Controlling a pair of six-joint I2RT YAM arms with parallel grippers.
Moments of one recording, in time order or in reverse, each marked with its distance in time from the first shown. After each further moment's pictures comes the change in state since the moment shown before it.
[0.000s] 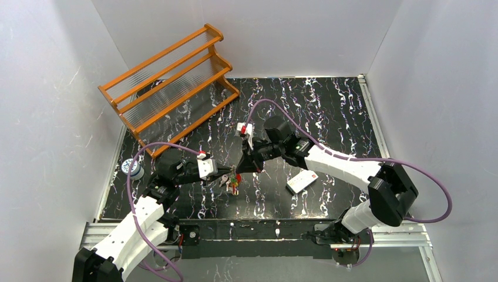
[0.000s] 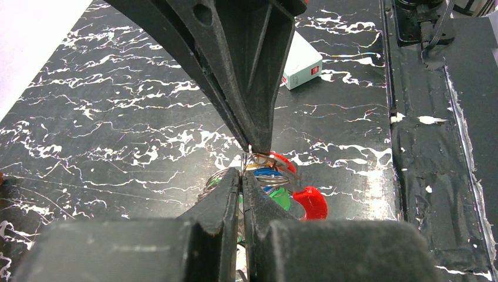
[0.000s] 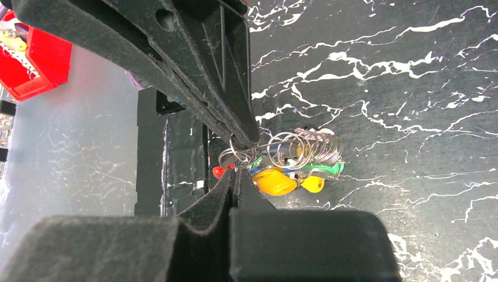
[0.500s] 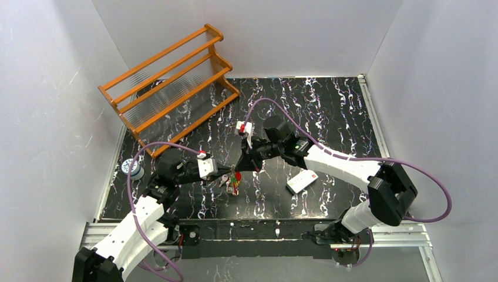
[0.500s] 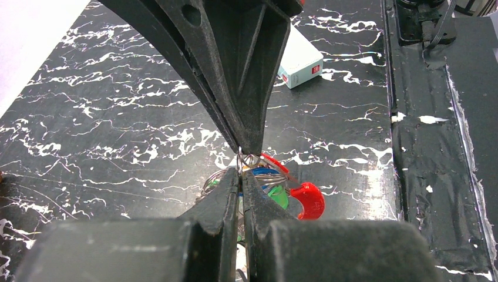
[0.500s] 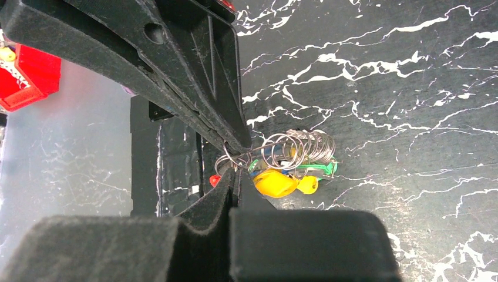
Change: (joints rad) left arm 0.000 0.005 0.000 0.000 -0.001 -0.003; right arm 0.005 0.010 0.018 -0.002 0.041 0.016
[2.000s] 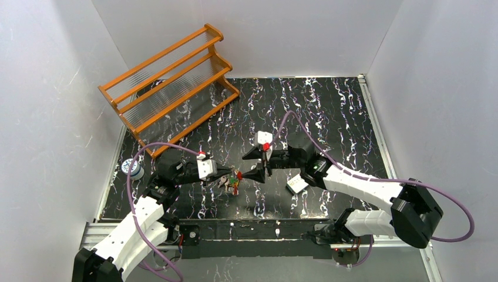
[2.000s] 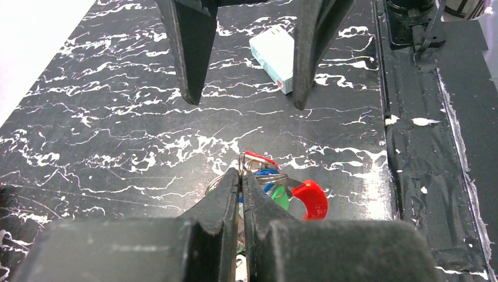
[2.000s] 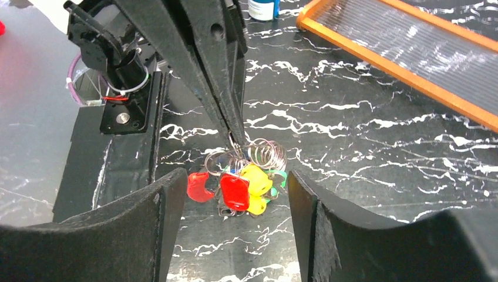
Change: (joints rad) left arm -0.002 -0.006 0.000 0.008 0.014 0.000; right arm 0.006 -0.251 -0.298 0.374 0.091 -0.139
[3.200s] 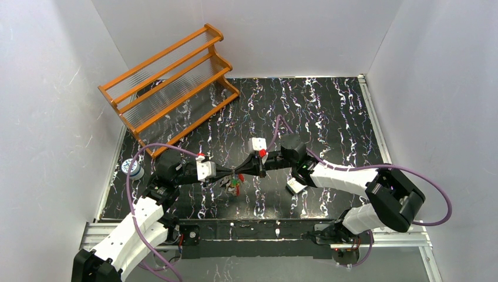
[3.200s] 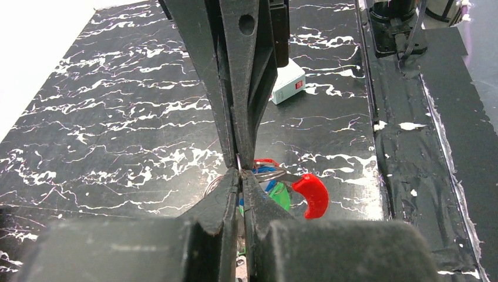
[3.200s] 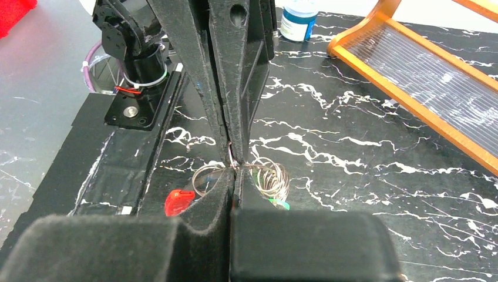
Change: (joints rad) left arm -0.011 -0.013 0.000 0.023 0.046 -0.007; right arm -0.001 0.180 -0.053 0.310 -0.184 -0.069
